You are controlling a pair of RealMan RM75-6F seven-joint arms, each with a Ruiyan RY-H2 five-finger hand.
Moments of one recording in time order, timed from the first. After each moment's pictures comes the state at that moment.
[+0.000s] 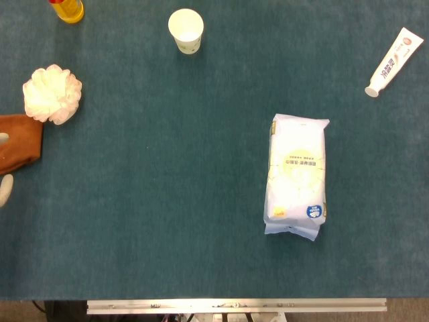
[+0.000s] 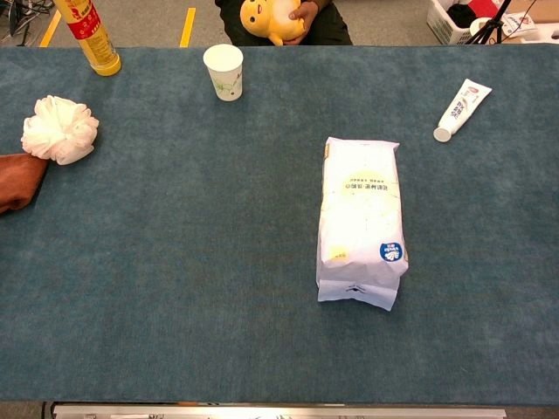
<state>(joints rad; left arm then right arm) -0.07 -1.15 -0.02 -1.60 1.53 1.50 0.00 0.16 -1.08 0.05 -1.70 -1.51 1.40 -0.13</state>
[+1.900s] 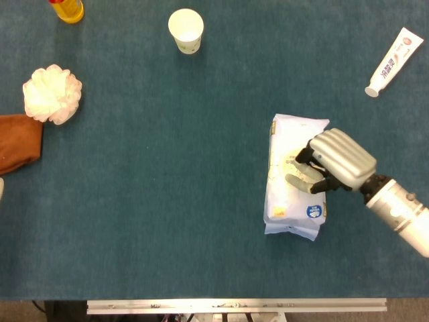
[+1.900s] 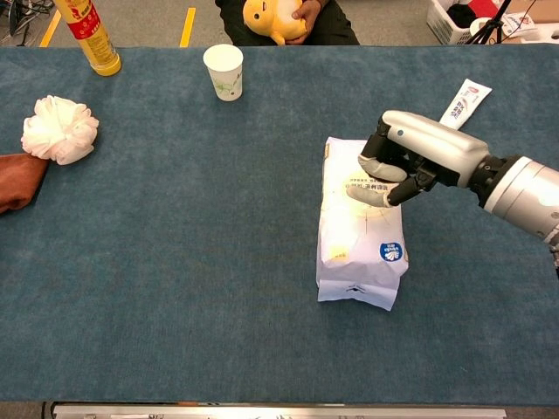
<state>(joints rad) -0.05 -1.13 -0.02 -1.61 1.53 1.53 -0.01 0.56 -1.34 0.06 -1.75 -1.55 0.96 0.23</state>
